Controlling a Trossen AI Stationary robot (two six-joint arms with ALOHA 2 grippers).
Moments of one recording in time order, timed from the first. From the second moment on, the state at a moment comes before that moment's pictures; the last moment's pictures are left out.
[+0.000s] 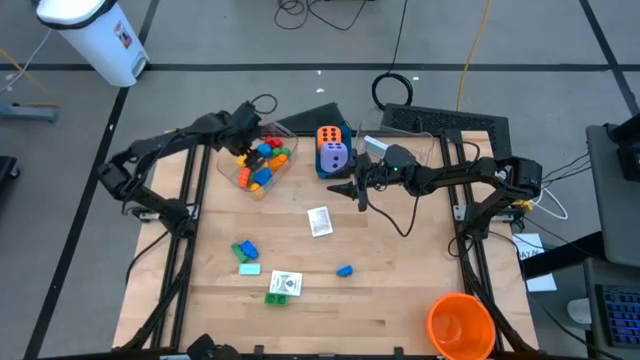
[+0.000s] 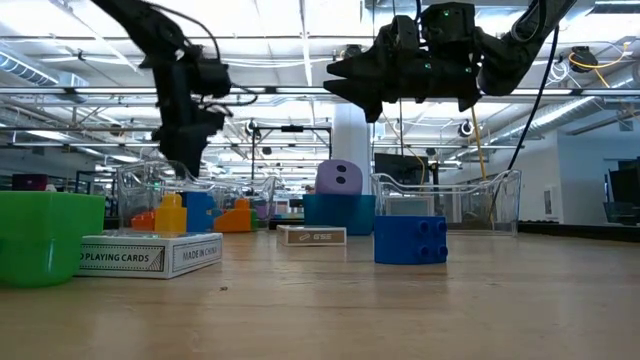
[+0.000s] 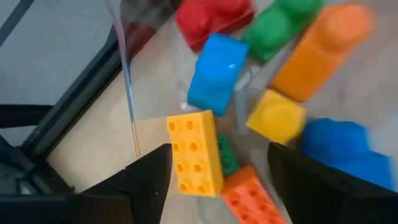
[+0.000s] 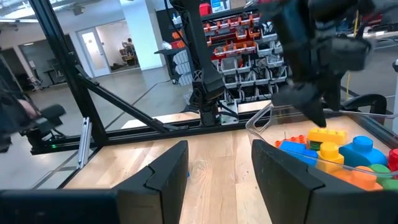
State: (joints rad) left arm 0.81 1.47 1.01 -0.76 -0.10 0.08; right arm -0.33 1.56 0.72 0.88 -0.47 0.20
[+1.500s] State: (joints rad) left arm -0.11 0.92 0.26 0.58 -0.31 -0.11; right arm -0.32 1.56 0.72 0.82 -0.47 0.09
